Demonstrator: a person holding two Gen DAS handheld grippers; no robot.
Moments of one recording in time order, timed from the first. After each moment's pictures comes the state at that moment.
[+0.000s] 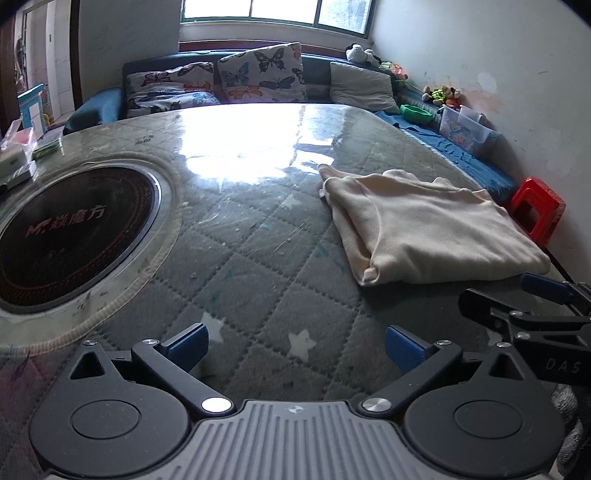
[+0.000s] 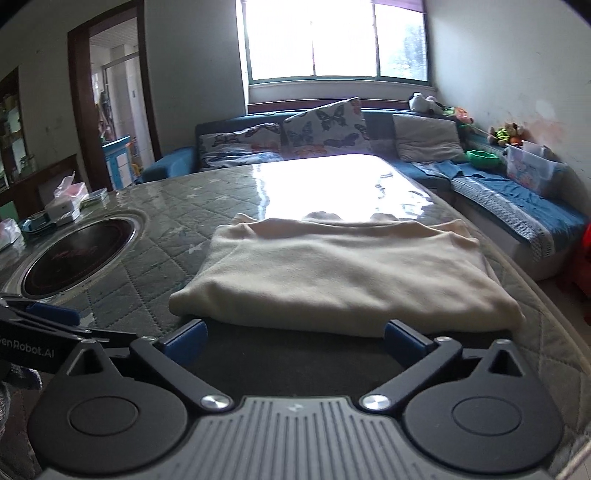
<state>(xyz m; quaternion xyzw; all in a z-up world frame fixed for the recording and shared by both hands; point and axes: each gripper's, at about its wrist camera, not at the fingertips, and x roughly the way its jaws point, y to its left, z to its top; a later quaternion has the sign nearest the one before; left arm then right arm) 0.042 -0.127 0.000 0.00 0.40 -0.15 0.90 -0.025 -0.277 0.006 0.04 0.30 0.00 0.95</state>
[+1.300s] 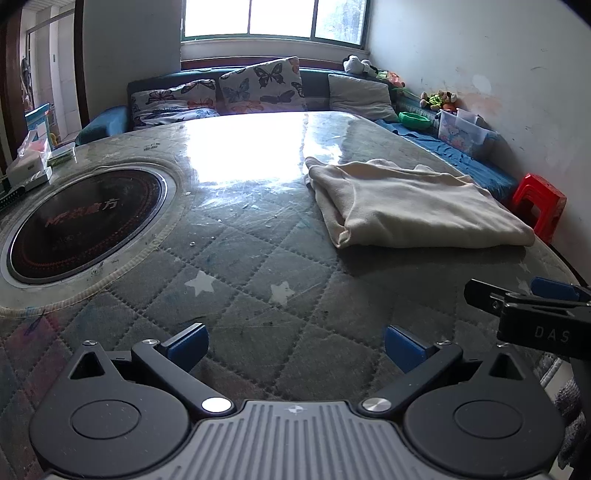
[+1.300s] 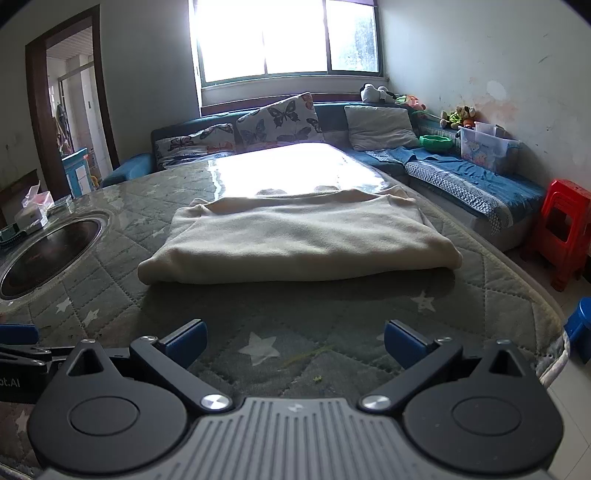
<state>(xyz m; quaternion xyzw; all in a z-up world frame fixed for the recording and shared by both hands) -0.009 -0.137 -0.004 0.02 0.38 -0.14 0.92 -0.067 -0.280 -0.004 0.07 0.30 -0.08 0.95</state>
